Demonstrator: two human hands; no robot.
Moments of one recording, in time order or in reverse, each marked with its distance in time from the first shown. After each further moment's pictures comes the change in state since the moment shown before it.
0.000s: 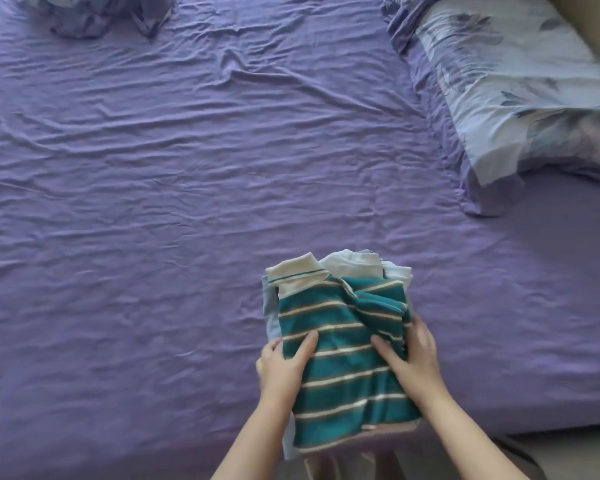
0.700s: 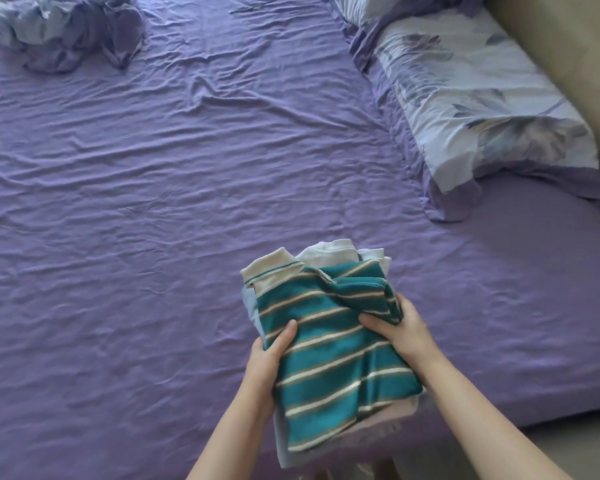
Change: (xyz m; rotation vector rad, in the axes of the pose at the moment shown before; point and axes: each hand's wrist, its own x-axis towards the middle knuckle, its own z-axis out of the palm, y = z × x) left_hand 0.000 0.045 0.010 -0.507 -0.302 -0.027; right_hand 0.040 -0.027 -0.053 0.555 -0.077 0.103
